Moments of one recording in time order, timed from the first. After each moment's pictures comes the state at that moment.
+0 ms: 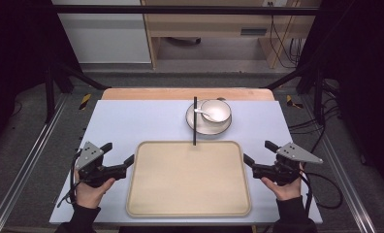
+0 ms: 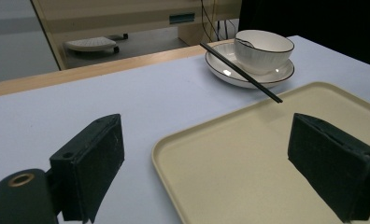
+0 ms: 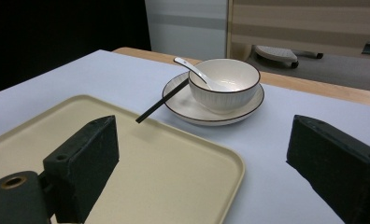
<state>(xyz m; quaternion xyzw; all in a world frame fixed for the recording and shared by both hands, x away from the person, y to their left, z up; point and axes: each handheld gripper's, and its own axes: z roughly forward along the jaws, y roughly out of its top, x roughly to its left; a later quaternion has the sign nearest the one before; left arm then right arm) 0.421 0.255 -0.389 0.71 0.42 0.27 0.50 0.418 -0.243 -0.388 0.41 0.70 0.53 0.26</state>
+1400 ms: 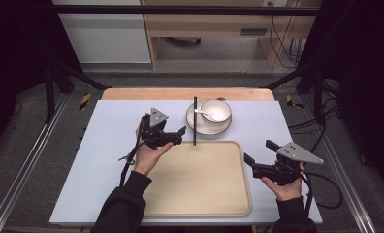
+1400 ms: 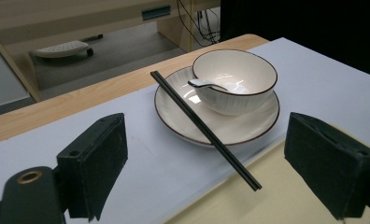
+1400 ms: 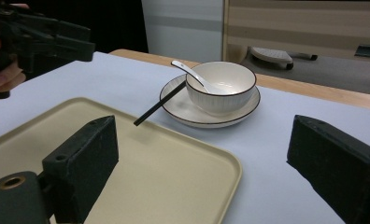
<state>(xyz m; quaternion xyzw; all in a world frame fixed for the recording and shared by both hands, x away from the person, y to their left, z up) 0.529 0.114 -0.381 0.75 0.38 0.26 0.47 0.416 -0.241 -0.384 0.41 0.69 0.53 0.27</state>
